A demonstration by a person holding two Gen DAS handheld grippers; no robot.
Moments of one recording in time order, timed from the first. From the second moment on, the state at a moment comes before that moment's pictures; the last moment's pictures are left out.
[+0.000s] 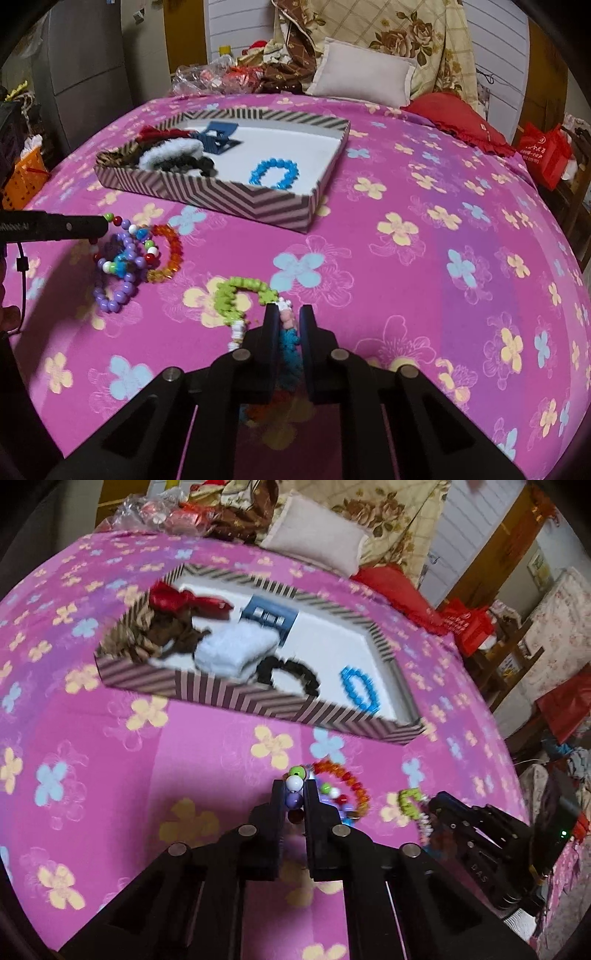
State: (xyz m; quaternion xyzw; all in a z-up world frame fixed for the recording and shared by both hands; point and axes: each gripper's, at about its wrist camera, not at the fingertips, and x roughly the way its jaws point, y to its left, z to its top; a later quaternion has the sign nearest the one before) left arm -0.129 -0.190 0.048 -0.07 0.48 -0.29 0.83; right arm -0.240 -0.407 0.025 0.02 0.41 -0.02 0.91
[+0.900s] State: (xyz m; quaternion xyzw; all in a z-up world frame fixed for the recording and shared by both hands) left arm -0.142 -0.166 0.107 -0.02 0.43 -0.27 0.86; right arm -0.244 -0.402 0.029 0.01 0.45 0.03 0.89
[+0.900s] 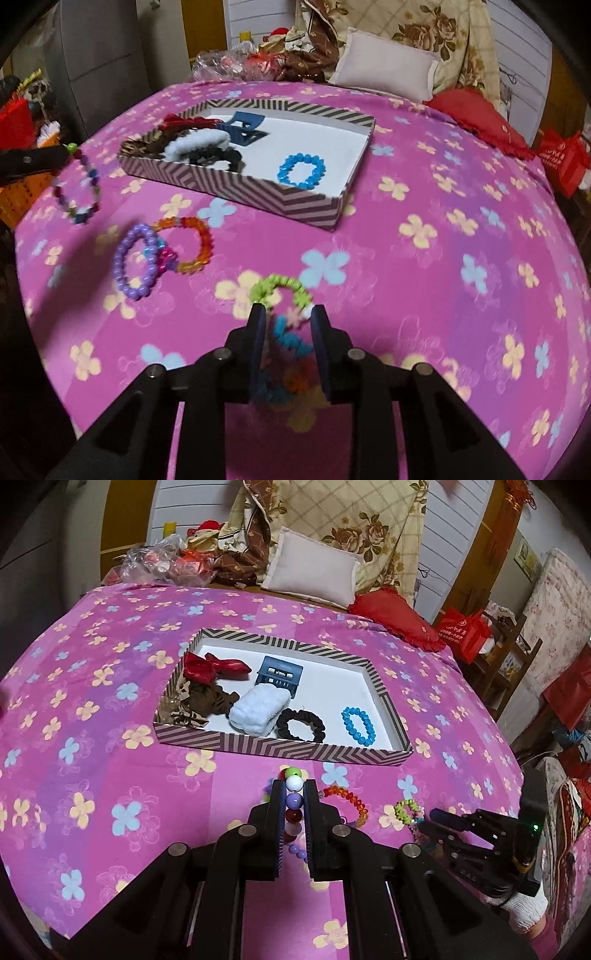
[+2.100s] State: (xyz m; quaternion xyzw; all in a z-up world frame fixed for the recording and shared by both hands) left arm -0.113 -0.212 0.140 0.04 0.40 -0.26 0.88; right arm -0.185 -0.411 0.142 0.04 0.35 0.07 0.93
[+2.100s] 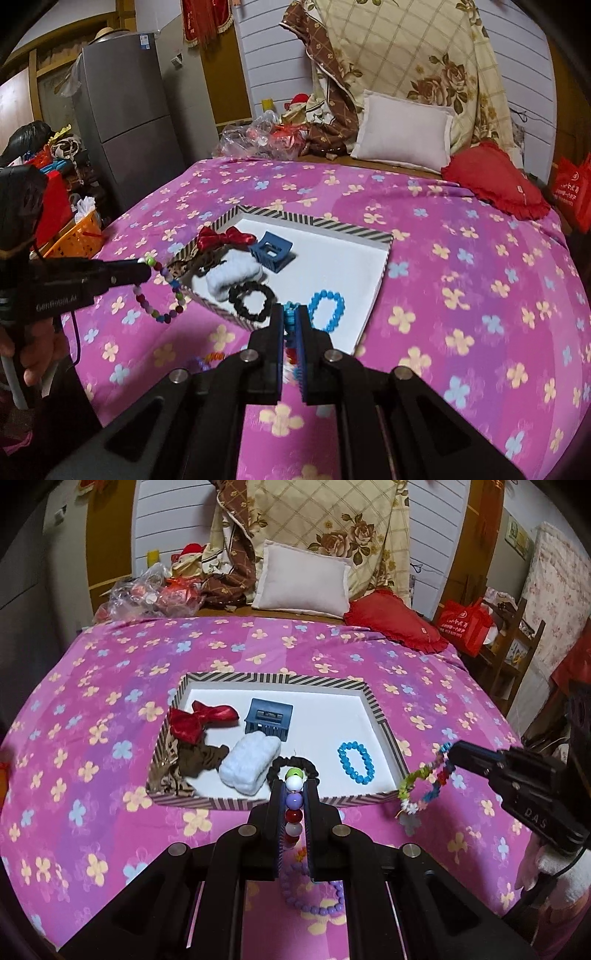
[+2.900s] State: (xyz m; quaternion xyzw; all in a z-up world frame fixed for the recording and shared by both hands) left arm -0.044 -0.289 0.113 0.08 0.42 -0.26 0.87; right arm -0.027 -0.441 0.100 0.07 0.38 0.06 0.92
